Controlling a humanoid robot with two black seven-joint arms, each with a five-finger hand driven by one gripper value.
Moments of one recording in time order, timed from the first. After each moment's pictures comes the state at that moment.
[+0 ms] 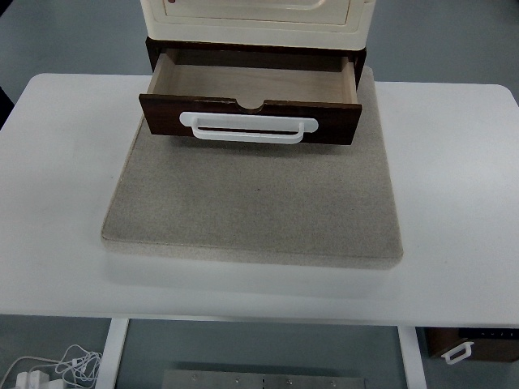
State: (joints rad) left arm -1.41 0.58 -0.66 -1.35 0.18 -0.20 -0.01; right arm -0.01 0.00 -0.01 0.18 -0.04 -0.05 0.03
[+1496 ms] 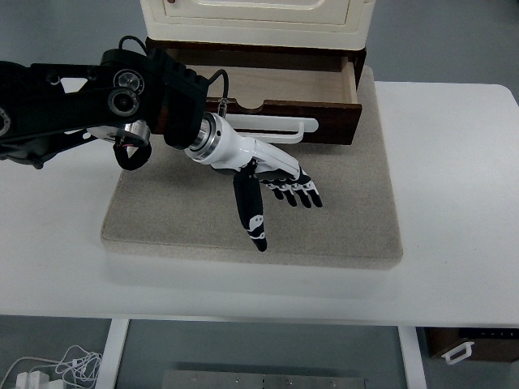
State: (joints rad) left arm -1.47 0.49 -0.09 -1.51 0.53 -0.48 0.50; right arm -0.01 0.00 -0.01 0.18 -0.04 -0.05 0.03
